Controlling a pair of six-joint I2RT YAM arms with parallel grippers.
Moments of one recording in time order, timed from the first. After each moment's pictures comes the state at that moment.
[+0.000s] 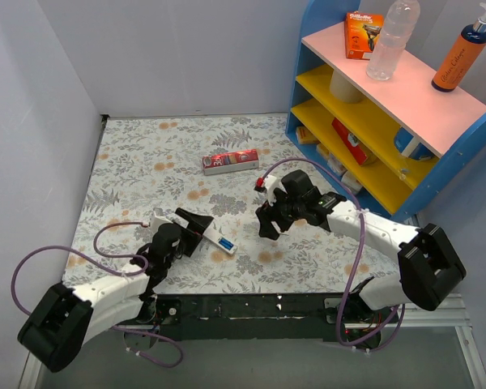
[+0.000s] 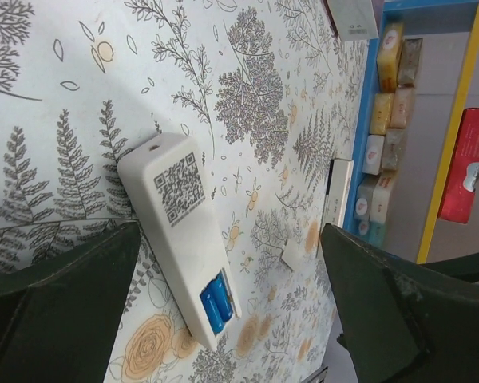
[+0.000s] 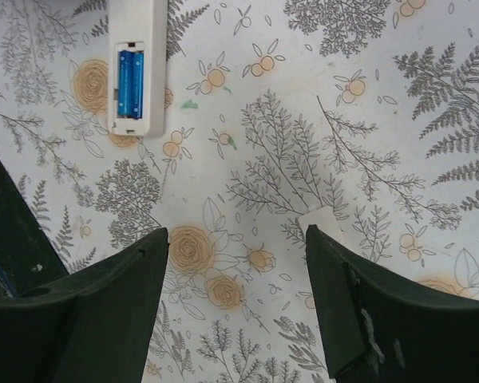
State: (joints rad) left arm -0.58 0.99 0.11 0.42 -0.20 -1.37; right arm 0.72 1.38 0.85 -0.29 -0.40 -0.06
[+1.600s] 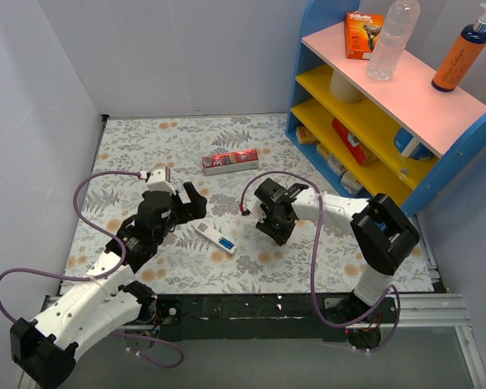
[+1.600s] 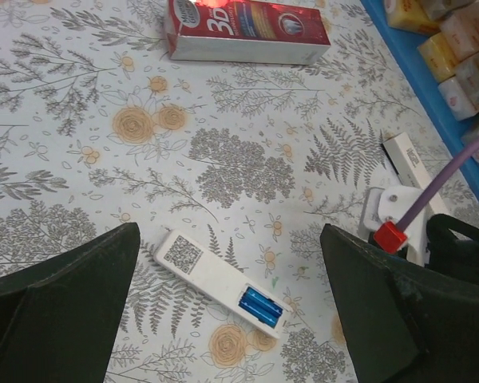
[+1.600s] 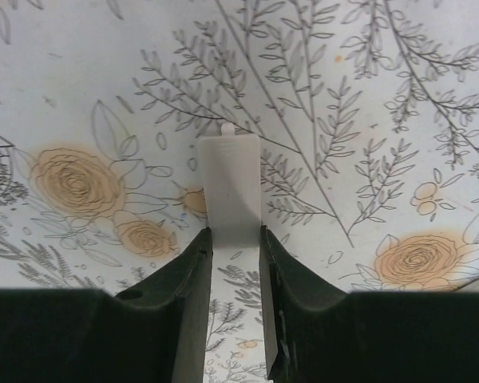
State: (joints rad) left arm -0.58 0.78 0.63 -0.27 -0.28 -0.59; right arm 0.80 1.72 1.06 -0.70 -0.10 -0.34
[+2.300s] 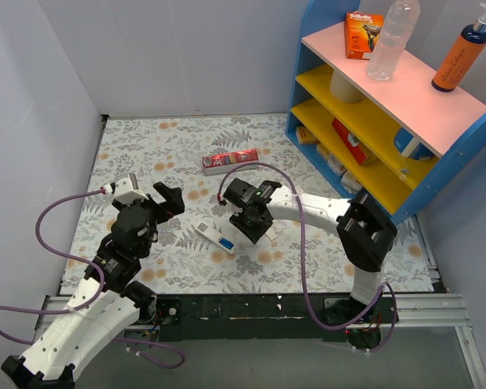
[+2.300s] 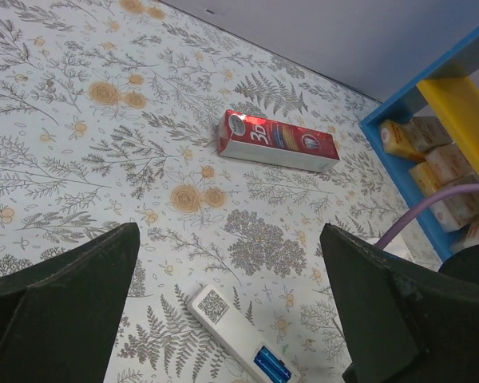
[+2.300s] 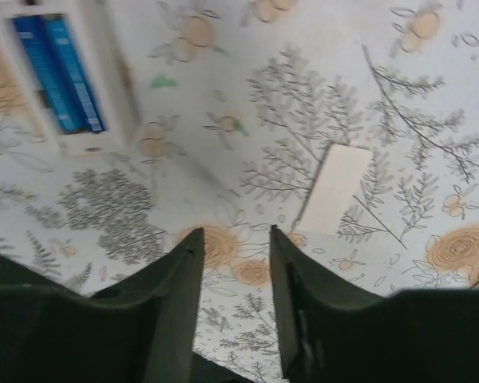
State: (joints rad) left arm -0.55 0.52 0.61 -0.29 -0.52 -0.56; right arm 1.02 1.84 1.39 -0.86 0.01 0.08
